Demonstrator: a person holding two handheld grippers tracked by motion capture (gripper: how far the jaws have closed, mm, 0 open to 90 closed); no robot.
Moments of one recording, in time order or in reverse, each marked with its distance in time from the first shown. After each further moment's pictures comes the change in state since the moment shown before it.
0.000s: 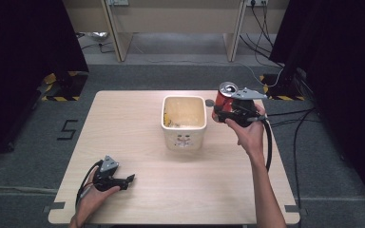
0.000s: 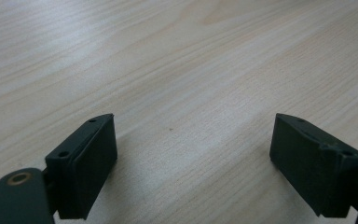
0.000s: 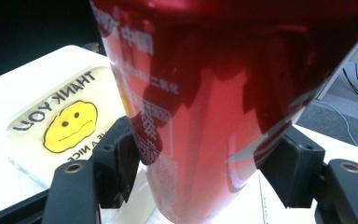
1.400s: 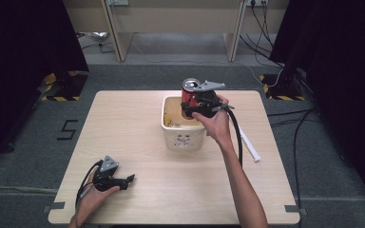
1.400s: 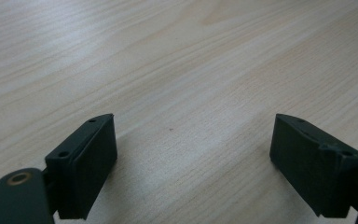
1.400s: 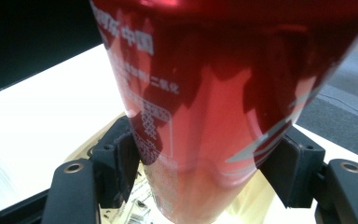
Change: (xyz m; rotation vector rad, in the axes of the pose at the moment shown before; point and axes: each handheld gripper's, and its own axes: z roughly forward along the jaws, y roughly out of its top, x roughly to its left) left arm 0.000 0.000 0.000 -0.001 0.000 0.000; right arm 0.061 0.033 0.069 0.056 0.145 -0.079
